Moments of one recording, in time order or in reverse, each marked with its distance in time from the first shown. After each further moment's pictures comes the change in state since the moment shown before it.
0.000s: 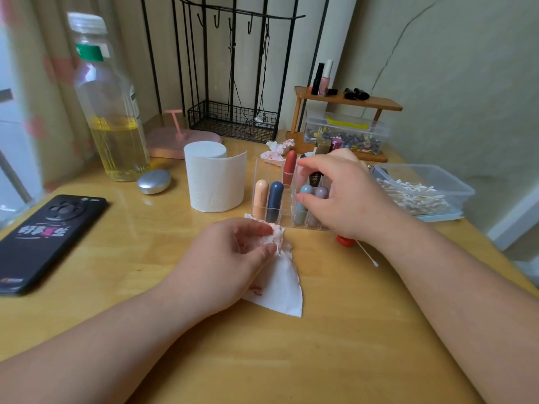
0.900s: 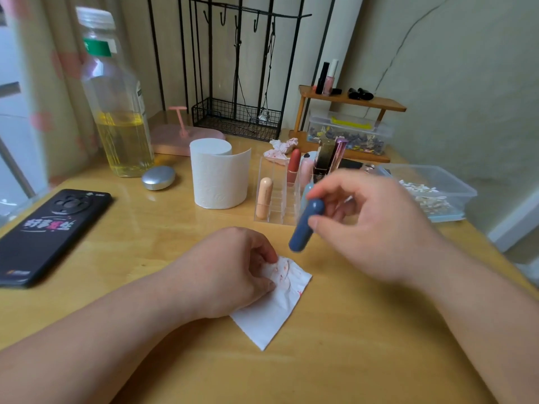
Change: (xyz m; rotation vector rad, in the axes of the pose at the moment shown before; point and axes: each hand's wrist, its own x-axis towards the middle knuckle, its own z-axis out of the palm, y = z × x) left_hand -0.006 0.010 -0.016 0.369 -0.272 0.069; right_hand -0.051 -0.043 -0.034 0.353 -0.084 0.056
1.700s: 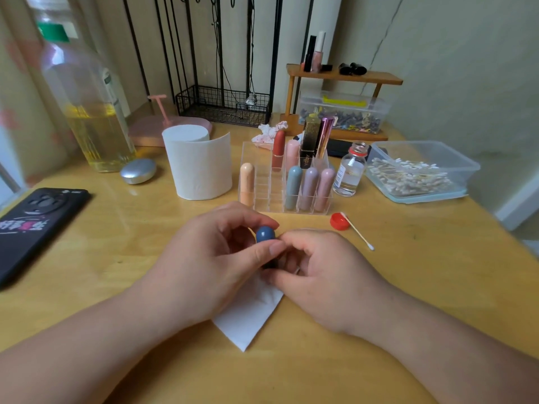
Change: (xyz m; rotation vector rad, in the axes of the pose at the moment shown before) left_hand -0.001 0.010 0.021 -0.586 0.266 0.162; right_hand -0.036 0.043 0.061 0.219 -0.139 0.096
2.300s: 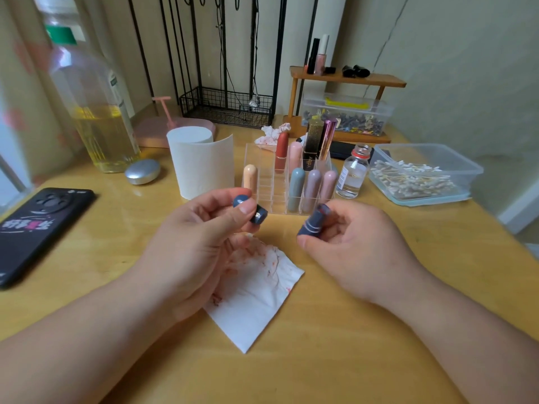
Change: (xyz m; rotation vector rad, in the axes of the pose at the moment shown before) left_hand 0.009 0.006 -0.002 -0.762 0.157 -0.347; right_hand 0.011 0.007 -0.032 -0.012 0.239 0.144
